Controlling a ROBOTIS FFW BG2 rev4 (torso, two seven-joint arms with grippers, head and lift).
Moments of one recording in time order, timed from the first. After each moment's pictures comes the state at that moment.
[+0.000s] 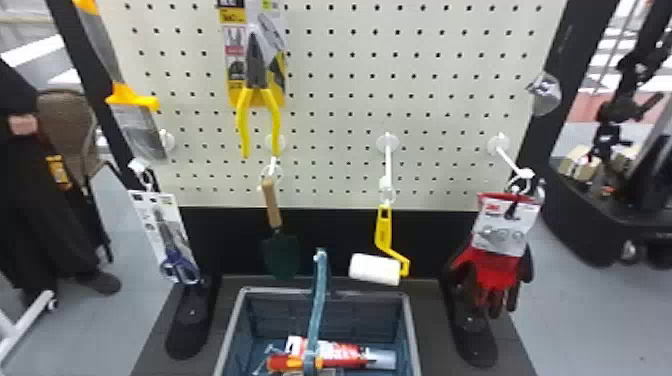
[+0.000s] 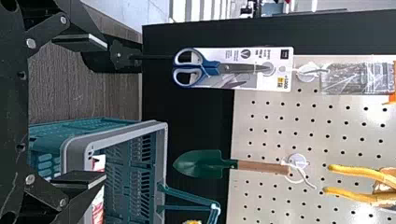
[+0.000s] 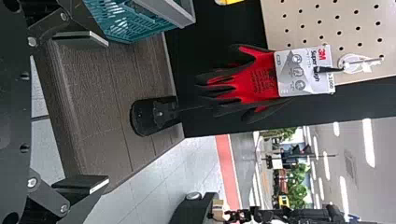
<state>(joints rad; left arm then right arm) 0.85 0.00 0.10 -2.10 0.10 -0.15 -0.20 0.85 -0.14 0.15 -1.97 -0.21 -0.28 -0.27</state>
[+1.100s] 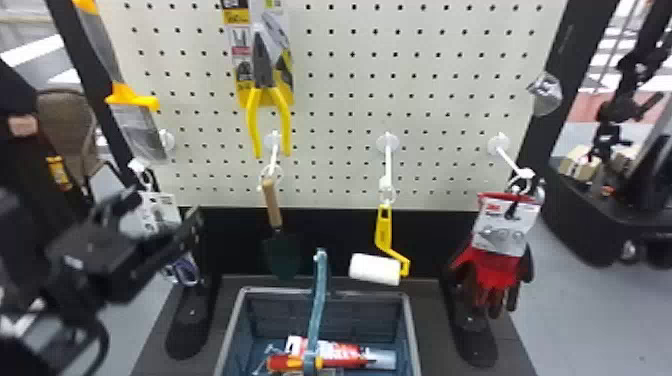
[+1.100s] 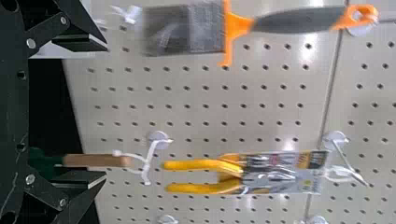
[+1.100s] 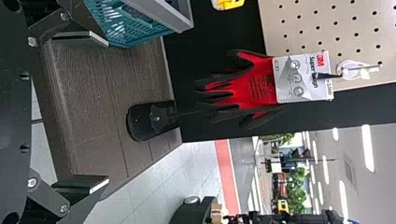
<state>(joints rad) 0.25 0.04 0.22 -2.37 0.11 0.48 -0.50 0.84 -0.14 0.16 -1.97 -0.20 -0.26 -0.25</state>
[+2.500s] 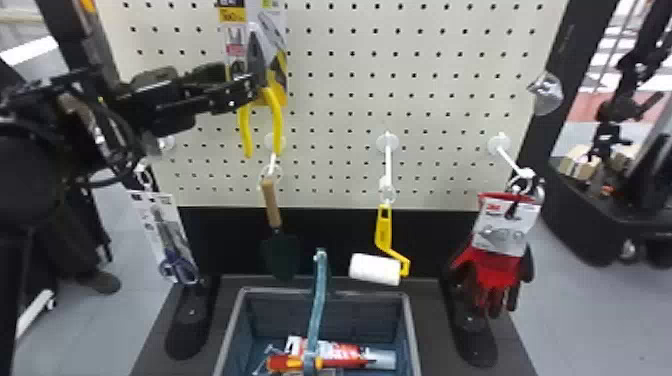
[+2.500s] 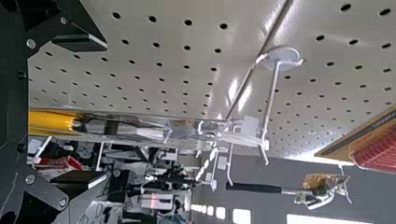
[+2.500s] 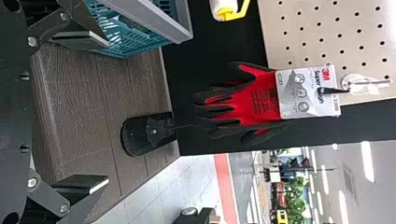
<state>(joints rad) -0.53 0.25 0.10 -1.81 0.45 0.77 -1.05 0.77 -0.12 0.17 -1.93 -0.19 -0.24 -0.22</state>
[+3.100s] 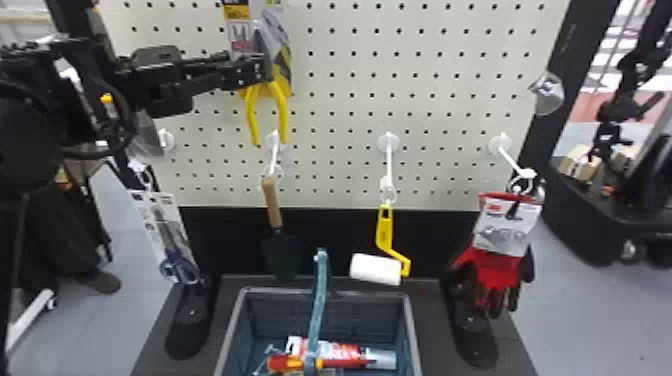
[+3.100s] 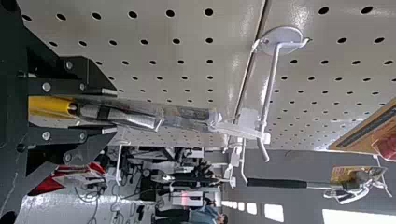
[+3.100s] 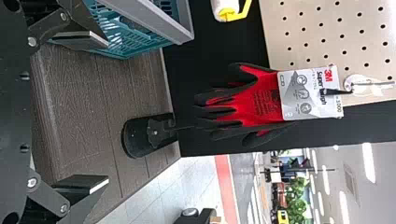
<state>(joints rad) -0.60 0.28 0.07 -1.81 0.32 0.82 -1.13 0.77 -0.12 0.17 -1.92 -0.18 -0.24 -0.22</state>
